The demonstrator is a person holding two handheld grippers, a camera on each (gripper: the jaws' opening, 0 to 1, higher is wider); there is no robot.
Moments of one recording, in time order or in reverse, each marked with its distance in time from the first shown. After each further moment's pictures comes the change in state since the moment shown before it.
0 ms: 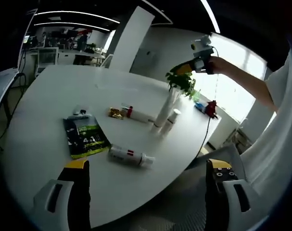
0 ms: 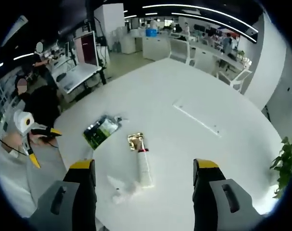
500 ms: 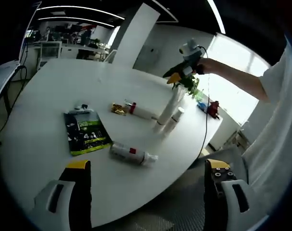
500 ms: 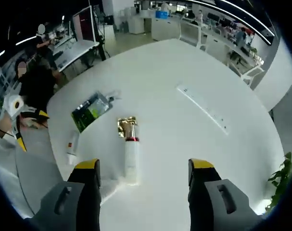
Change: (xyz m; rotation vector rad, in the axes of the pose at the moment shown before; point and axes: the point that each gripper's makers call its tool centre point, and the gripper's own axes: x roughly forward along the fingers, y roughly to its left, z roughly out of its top) left arm 0.010 0.008 -0.005 -0.040 0.033 0.011; right arm 0.064 -0.030 -0.026 -0.094 0.188 0.058
